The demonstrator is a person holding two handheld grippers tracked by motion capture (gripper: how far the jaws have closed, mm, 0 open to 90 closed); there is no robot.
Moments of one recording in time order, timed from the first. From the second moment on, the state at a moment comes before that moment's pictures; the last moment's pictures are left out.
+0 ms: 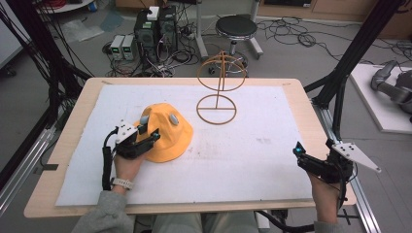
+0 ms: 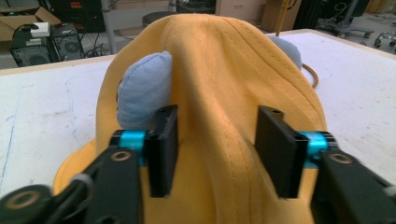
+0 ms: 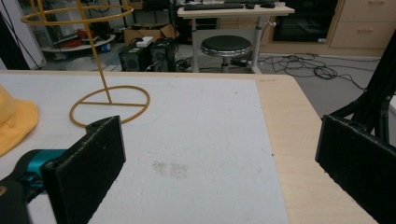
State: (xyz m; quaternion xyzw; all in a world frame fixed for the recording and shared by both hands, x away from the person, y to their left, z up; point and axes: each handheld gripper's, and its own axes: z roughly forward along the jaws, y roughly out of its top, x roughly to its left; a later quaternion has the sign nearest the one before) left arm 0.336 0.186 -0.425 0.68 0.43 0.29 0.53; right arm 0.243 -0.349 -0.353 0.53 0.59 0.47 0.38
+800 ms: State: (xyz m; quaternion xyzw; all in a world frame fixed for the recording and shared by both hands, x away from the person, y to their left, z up) left arm 0.327 0.186 -0.418 0.67 0.41 0.32 0.53; right arm 0.243 -0.349 -0.353 0.53 0.60 0.47 0.38
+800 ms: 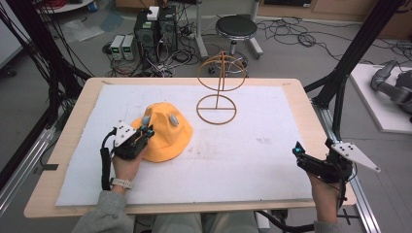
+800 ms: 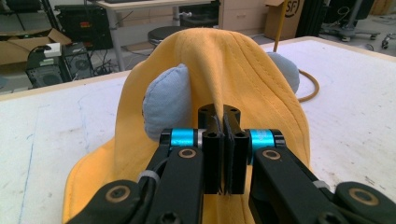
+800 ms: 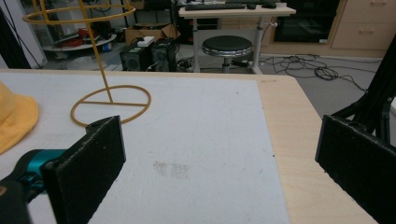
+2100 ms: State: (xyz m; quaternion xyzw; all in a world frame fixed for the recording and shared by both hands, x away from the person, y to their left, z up) left arm 0.290 0.202 -0.354 0.56 0.36 0.39 0.64; right arm 0.245 -0.342 -0.352 0.52 0.60 0.47 0.38
